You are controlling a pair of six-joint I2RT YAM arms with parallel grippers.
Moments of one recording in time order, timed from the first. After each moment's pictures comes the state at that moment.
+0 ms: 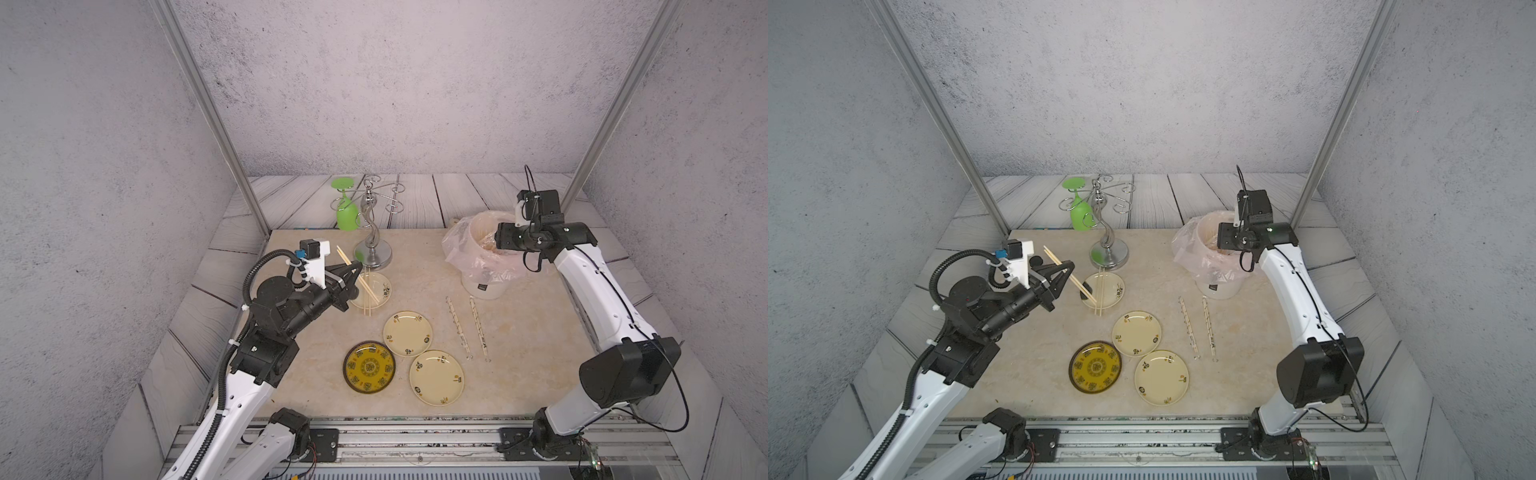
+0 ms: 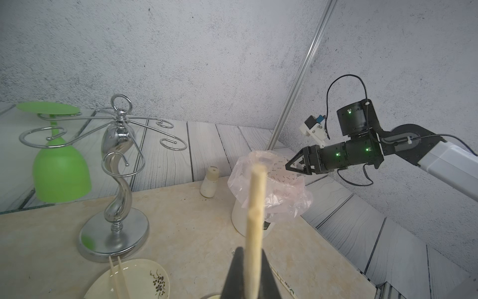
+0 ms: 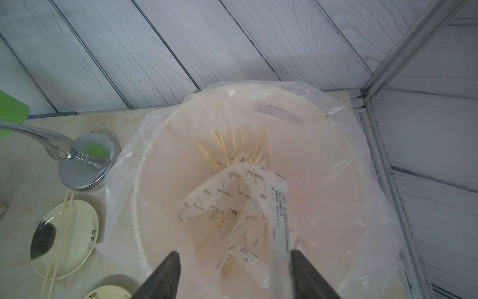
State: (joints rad) left arm -0.39 0.80 0.88 -0.06 0.37 -0.36; right arm 0.17 1.61 1.74 -0.89 0.07 0.17
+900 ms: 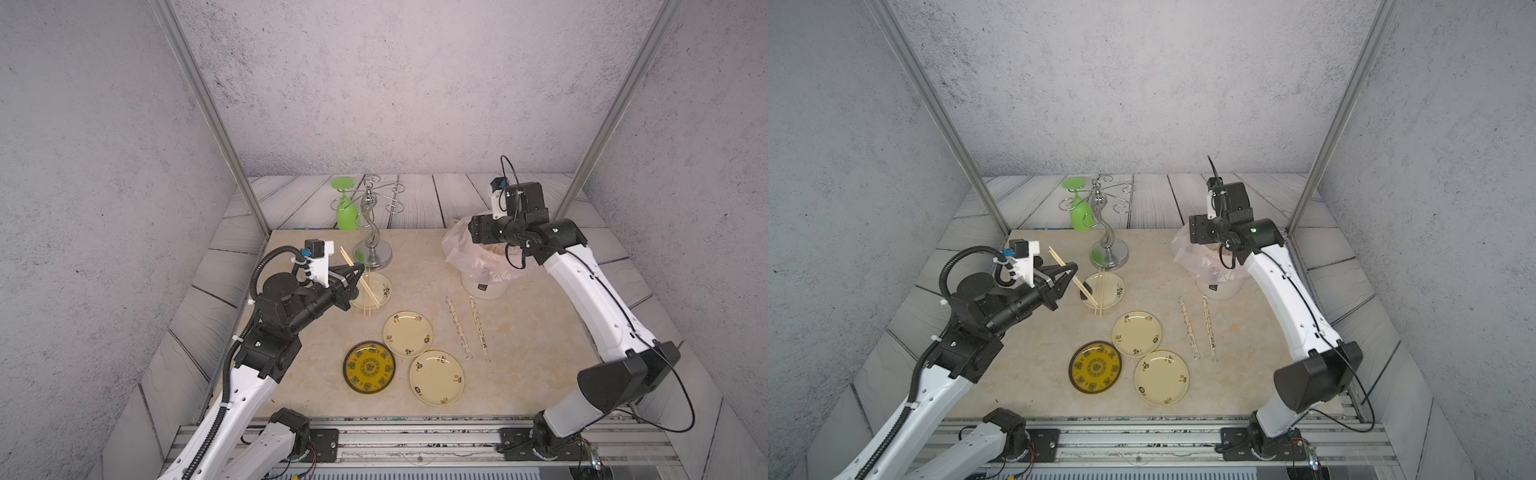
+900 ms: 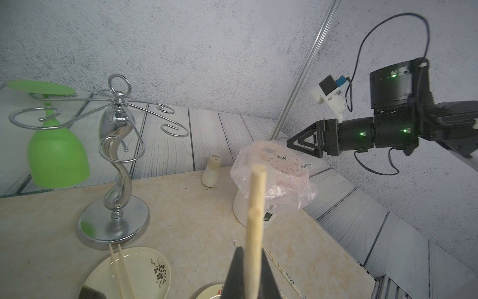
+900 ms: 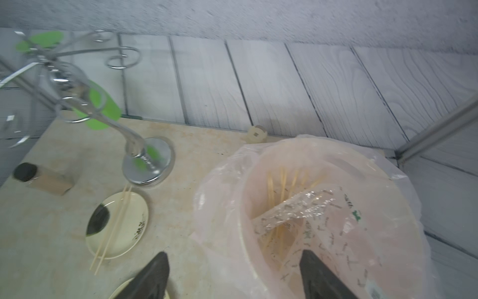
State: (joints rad) left arm -0.38 0.84 0.88 -0.08 0.40 -0.36; right arm 0.39 1.54 1.79 -0.84 0.05 0.11
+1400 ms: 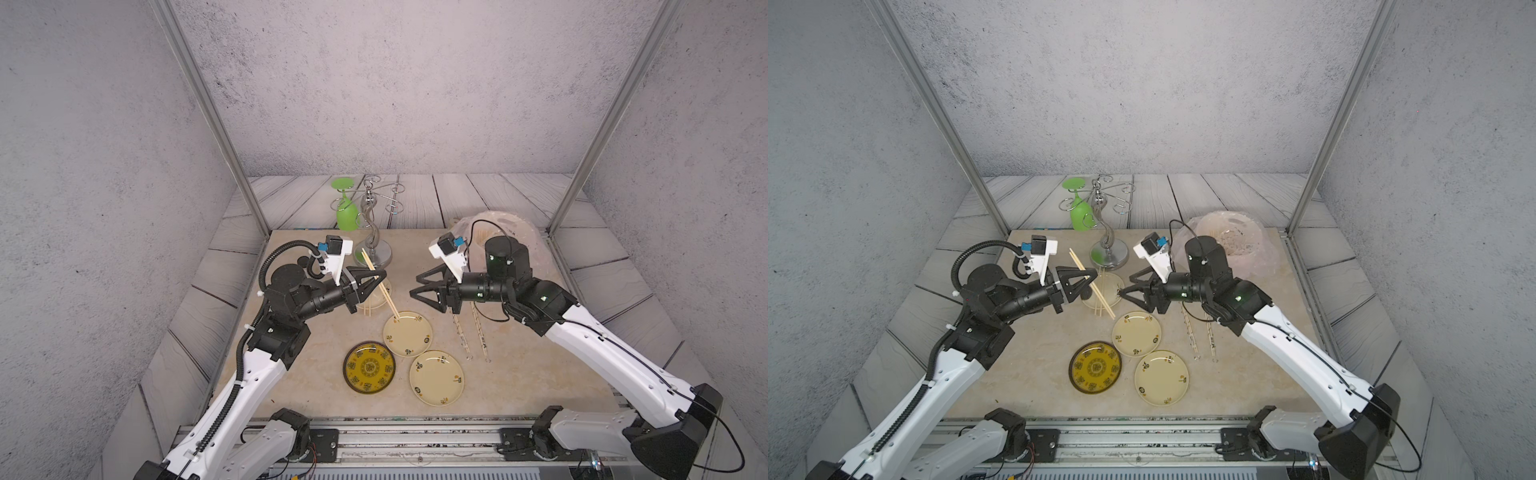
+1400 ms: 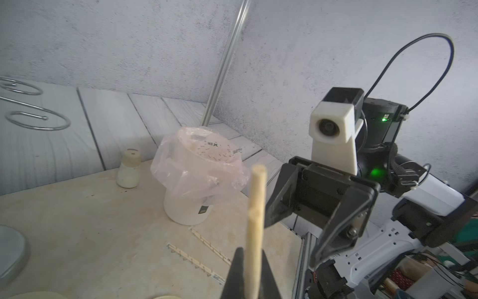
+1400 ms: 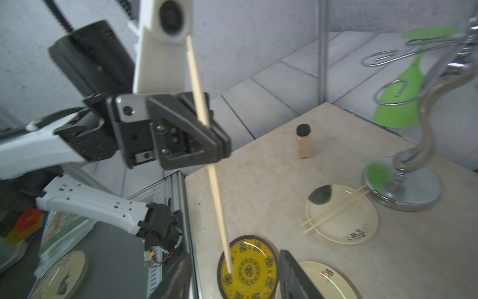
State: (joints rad) left arm -0.38 0.95 0.88 0.13 0.80 -0.49; right arm 0.73 1.24 1.28 -0.38 -0.67 0.09
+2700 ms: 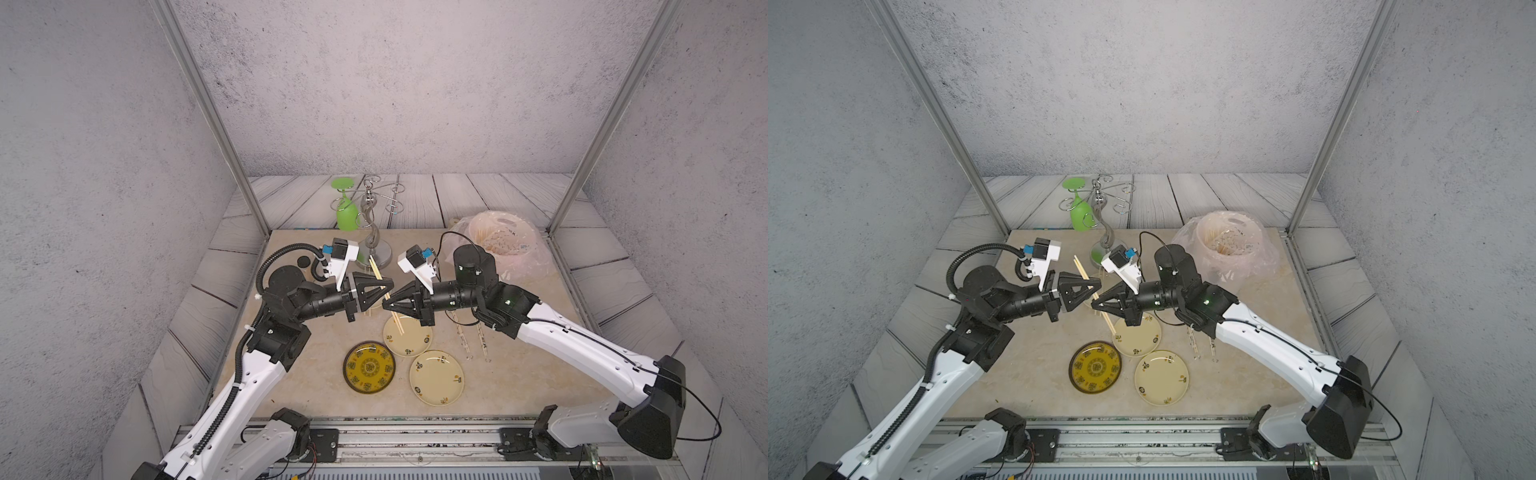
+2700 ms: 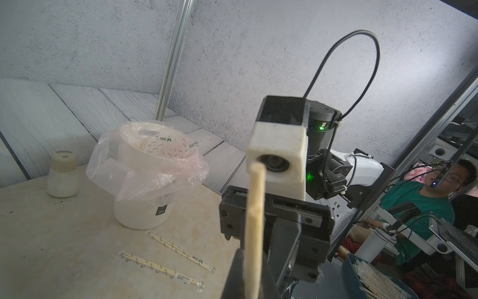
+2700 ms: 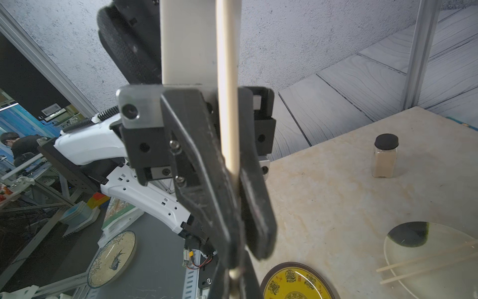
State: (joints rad) left arm -0.41 0.92 0.89 0.14 0.91 -0.53; right arm 0.84 1.36 1.25 -0.15 -0.77 0.23
